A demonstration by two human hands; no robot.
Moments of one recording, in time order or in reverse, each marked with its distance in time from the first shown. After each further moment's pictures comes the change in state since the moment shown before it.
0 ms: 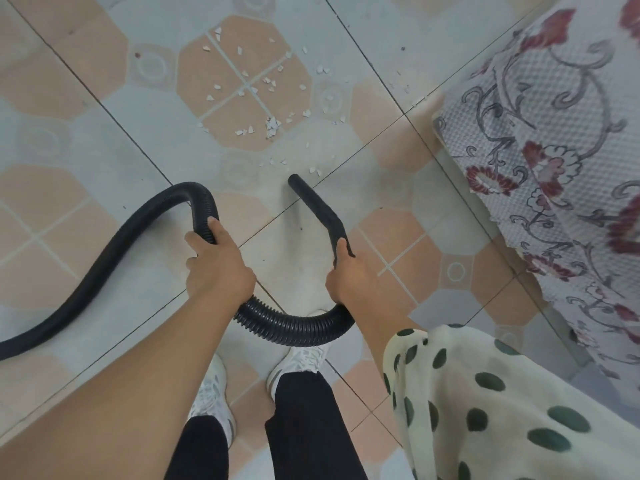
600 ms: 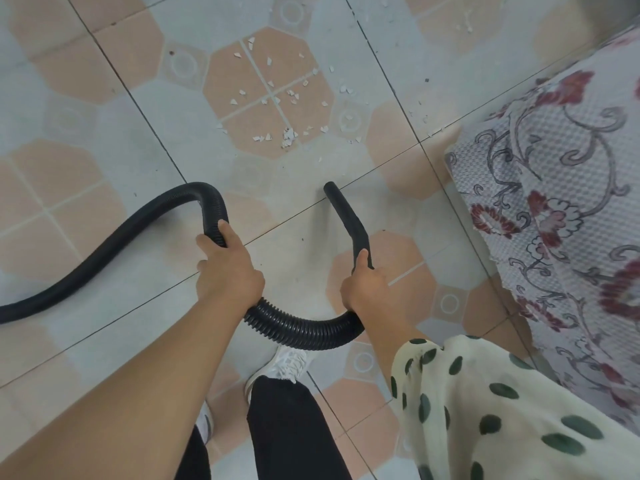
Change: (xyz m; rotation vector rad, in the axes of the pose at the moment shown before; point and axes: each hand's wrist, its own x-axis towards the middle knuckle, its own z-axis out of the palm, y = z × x) left_hand -0.011 0.022 -0.004 -0.127 -0.010 -0.077; right_hand 0.012 0.013 -0.037 0.000 0.008 0.075
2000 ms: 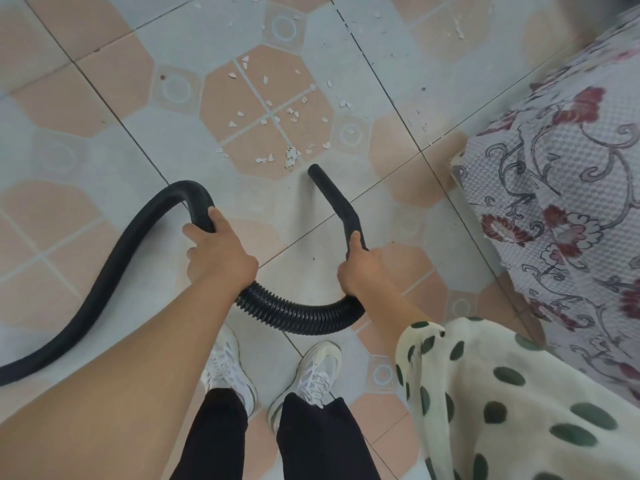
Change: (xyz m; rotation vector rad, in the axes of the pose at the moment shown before) left_hand 0.082 -0.002 -0.060 0.001 -0.001 0.031; right_hand 0.023 -0.080 -0.024 -0.006 0.034 -0.064
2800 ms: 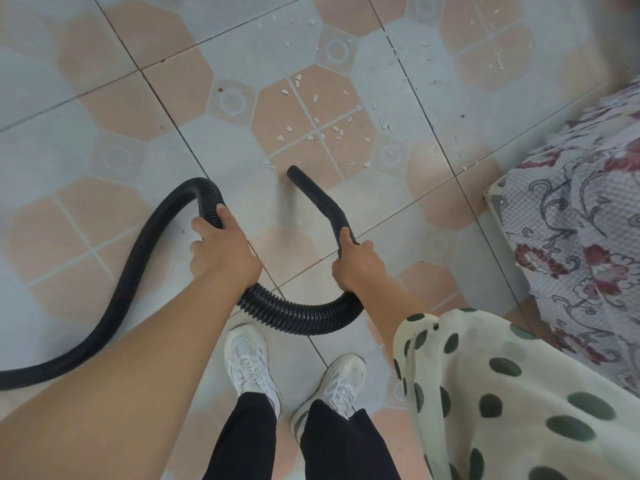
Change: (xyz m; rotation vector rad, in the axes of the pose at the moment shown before) left_hand 0.033 -0.062 -0.057 0.049 -0.021 -0.020; right_hand -0.009 -0.102 0.018 -0.193 0.003 -0.148
